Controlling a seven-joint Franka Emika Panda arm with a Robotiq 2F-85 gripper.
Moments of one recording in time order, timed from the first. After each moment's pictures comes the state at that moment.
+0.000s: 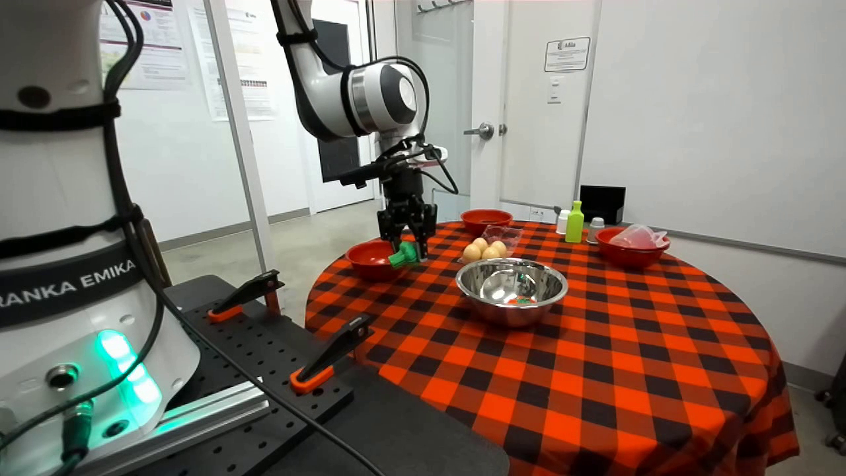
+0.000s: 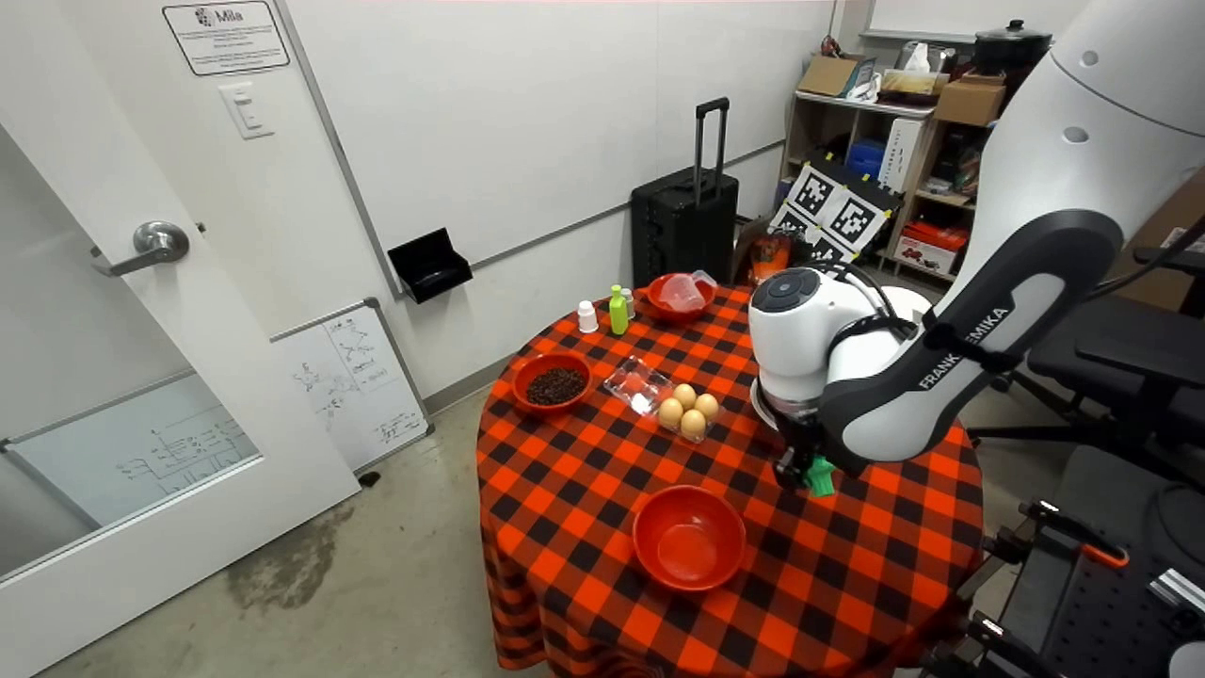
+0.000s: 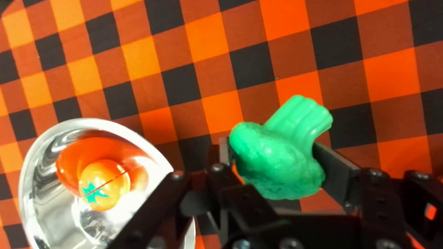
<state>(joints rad) 0.24 0.43 -0.14 -2.37 -0.36 2.59 0.43</state>
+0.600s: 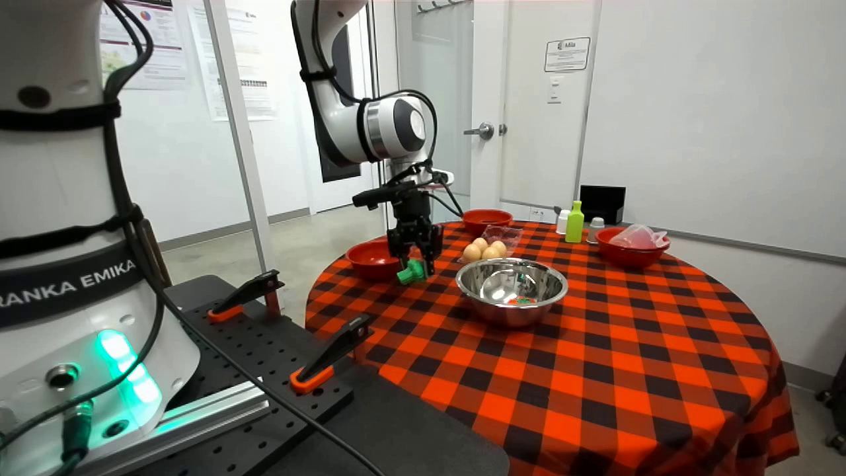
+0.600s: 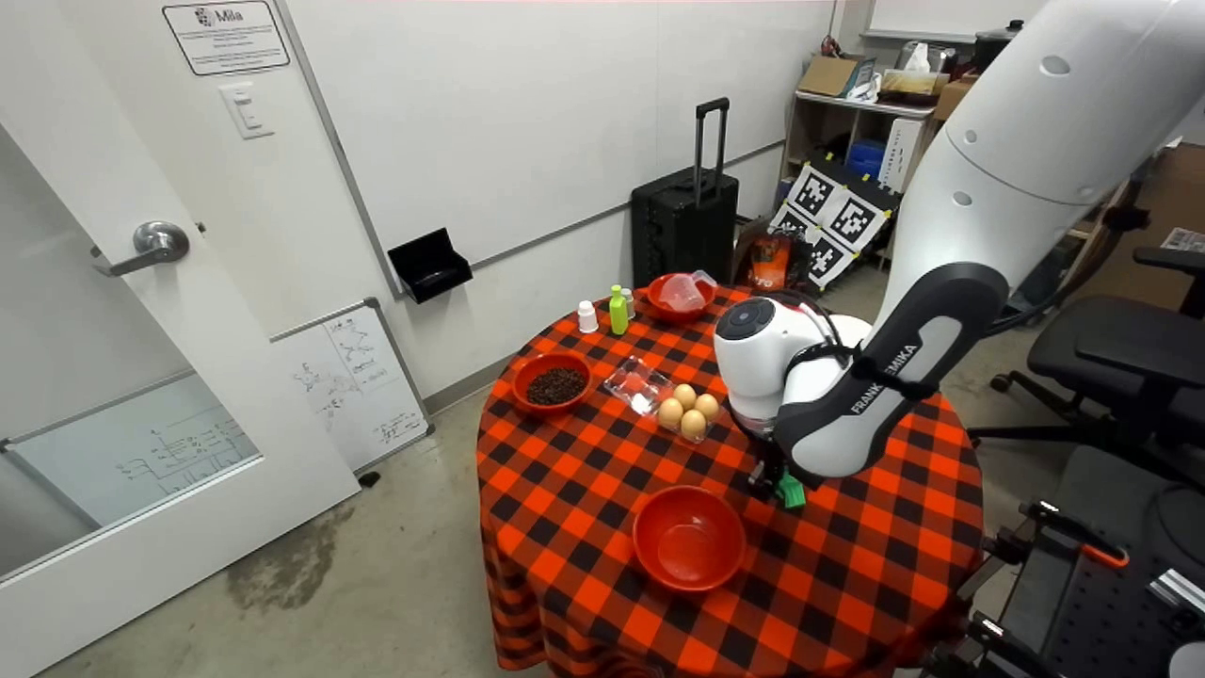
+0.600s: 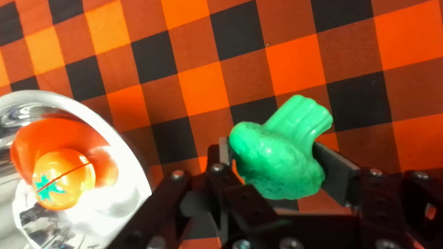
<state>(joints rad) 0.24 0.62 -0.12 -2.21 -0.32 2.60 0.43</state>
